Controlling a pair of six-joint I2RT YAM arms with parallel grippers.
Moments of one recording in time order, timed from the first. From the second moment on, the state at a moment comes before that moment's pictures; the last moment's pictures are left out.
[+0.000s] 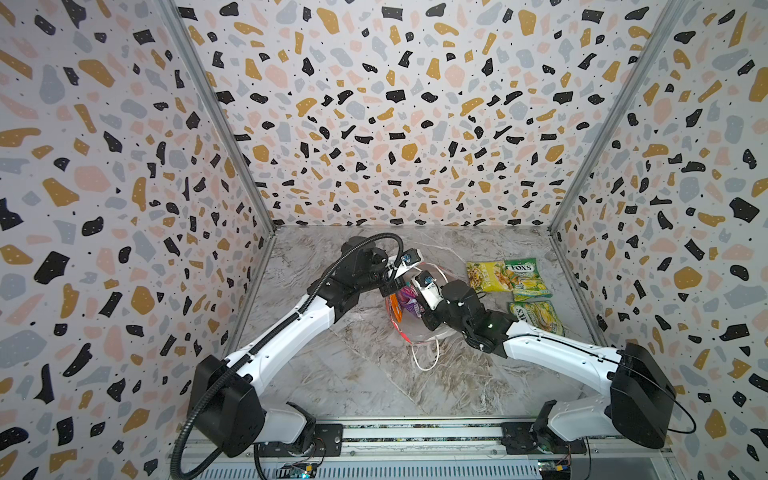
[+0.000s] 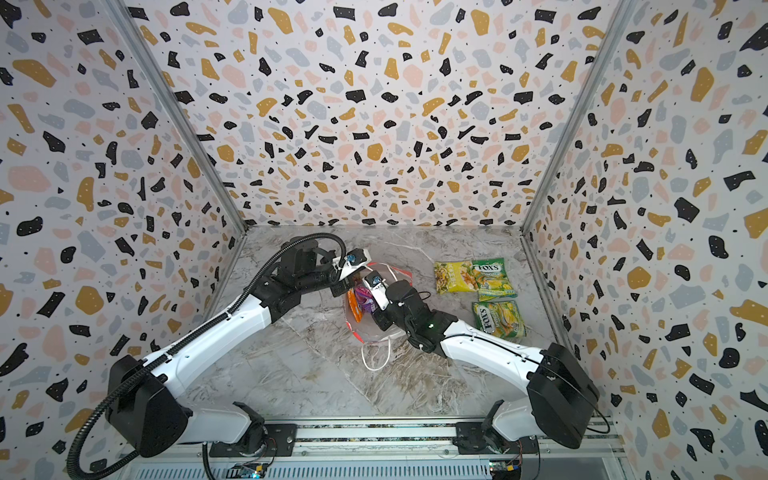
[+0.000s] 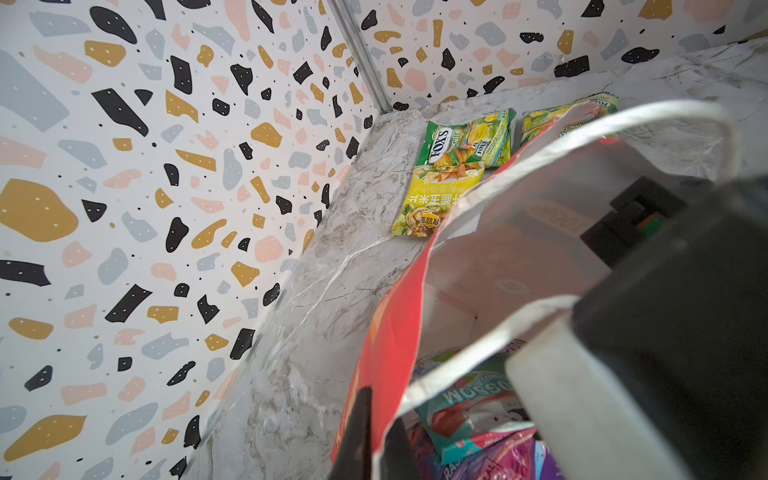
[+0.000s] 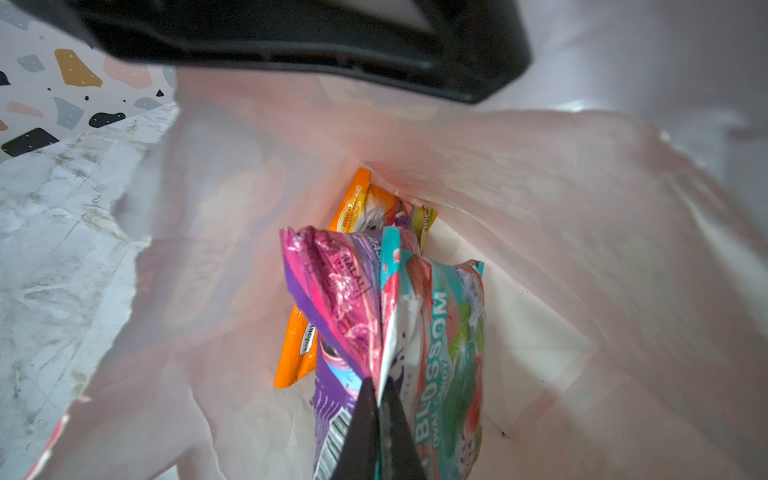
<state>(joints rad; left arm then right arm) -0.54 1.37 1.15 -0.21 0.36 0.64 0.89 1.39 0.91 0.00 0.12 -0.04</state>
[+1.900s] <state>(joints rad) -0.54 1.37 1.14 -0.20 0.36 0.64 0.83 1.61 0.97 0.01 0.09 0.01</state>
